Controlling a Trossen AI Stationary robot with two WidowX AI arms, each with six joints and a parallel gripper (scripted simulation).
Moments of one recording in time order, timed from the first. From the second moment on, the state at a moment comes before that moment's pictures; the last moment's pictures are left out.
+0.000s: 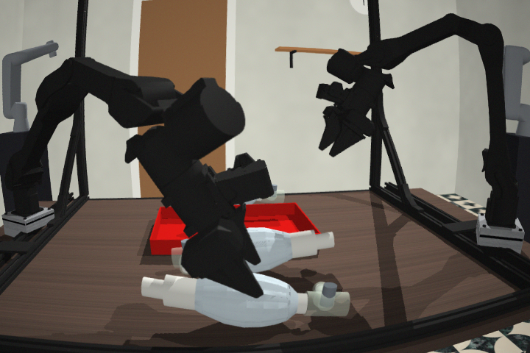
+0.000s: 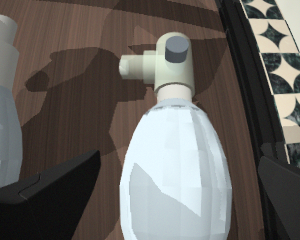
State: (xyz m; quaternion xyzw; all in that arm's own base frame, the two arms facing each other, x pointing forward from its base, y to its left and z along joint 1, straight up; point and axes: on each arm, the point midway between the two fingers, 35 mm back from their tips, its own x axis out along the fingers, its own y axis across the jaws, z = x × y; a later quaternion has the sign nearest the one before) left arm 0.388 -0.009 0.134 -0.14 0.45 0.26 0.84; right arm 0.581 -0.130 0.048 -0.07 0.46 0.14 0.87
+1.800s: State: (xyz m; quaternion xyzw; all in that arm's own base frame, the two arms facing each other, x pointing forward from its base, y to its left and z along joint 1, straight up) left arm 0.272 0.342 0.079 -0.11 0.43 0.24 0.86; right arm 0.580 -0.130 0.069 -0.07 0.46 0.14 0.87
